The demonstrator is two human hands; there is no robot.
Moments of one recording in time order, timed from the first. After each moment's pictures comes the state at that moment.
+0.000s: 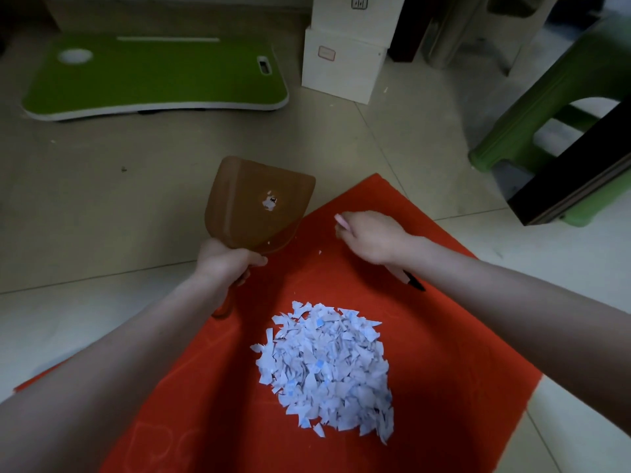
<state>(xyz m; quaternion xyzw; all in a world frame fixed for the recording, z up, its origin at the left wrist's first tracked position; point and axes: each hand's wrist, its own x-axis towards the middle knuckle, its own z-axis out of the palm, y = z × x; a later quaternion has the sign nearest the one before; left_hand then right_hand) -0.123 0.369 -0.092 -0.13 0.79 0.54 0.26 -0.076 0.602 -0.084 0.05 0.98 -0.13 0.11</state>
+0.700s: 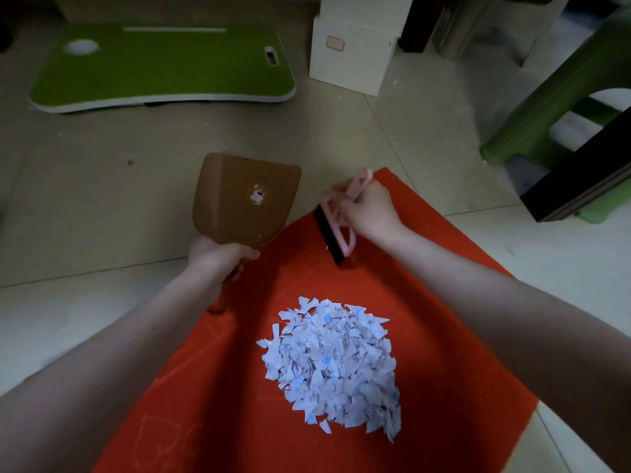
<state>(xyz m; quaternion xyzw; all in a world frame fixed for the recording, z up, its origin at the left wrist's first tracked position) -0.130 0.353 -0.098 -0.16 0.78 0.56 0.24 -0.099 0.584 -0.084 0.17 0.89 -0.42 -0.08</state>
